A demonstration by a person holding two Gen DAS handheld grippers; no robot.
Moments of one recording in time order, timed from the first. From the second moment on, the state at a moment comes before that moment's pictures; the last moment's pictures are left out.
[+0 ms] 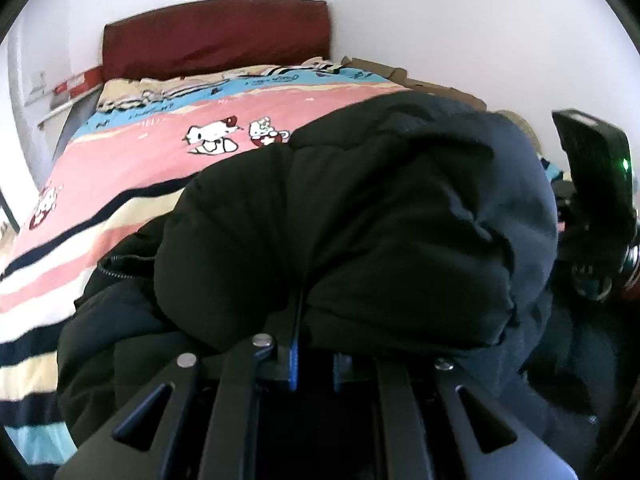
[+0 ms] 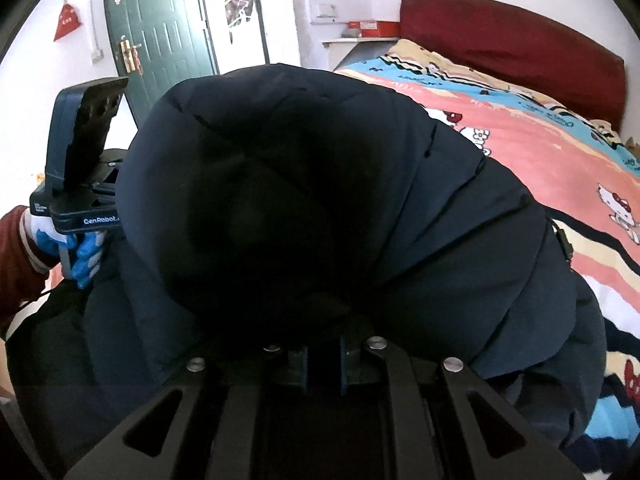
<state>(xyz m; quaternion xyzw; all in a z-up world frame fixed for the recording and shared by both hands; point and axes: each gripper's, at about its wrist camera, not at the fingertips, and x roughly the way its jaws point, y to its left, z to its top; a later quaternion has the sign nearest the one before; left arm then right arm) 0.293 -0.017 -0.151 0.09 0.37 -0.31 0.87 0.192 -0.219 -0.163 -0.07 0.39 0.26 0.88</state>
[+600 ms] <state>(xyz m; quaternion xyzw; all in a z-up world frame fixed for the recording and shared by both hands) 0.267 -0.018 -0.159 0.09 0.37 -0.28 0.88 0.166 -0.219 -0.161 -0.08 0.39 0.26 0.88</state>
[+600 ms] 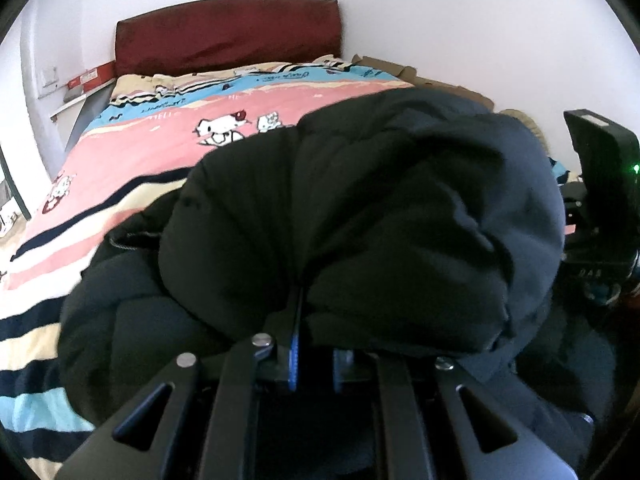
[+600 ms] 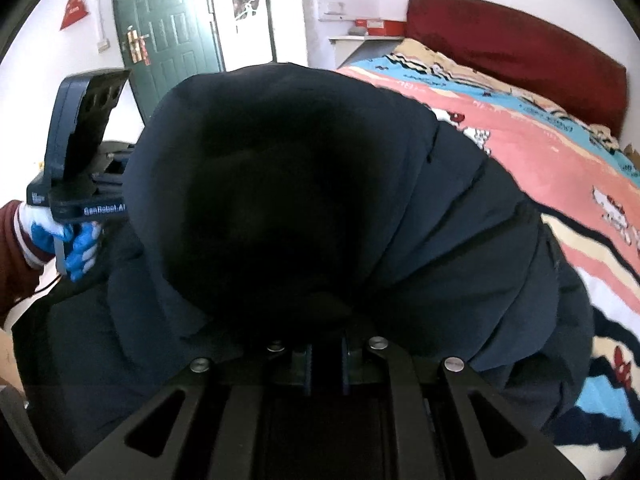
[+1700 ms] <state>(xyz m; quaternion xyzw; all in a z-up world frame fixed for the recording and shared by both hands) 0.260 -0.034 -0.149 0.11 0.40 -0.21 0.88 0.149 -0.213 -0.154 -0.09 0.42 0.20 0.88</state>
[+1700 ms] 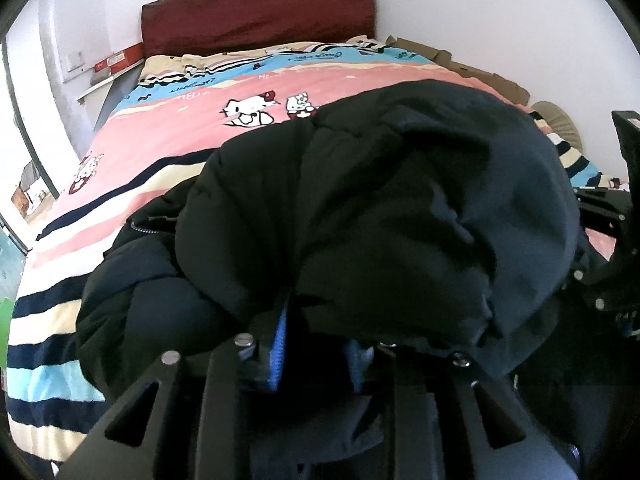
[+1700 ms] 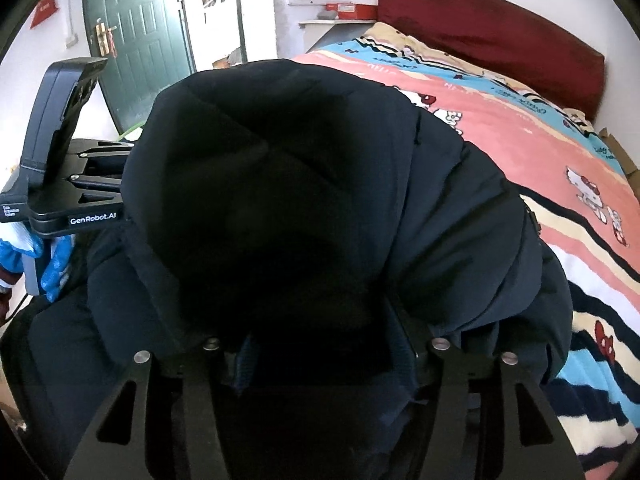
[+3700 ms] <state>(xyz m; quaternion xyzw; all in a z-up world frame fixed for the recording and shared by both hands) 0.297 -0.045 -0.159 0.09 0.43 -0.14 0.89 0.194 -0.227 -0.162 -0.06 0.46 0.15 0.87</state>
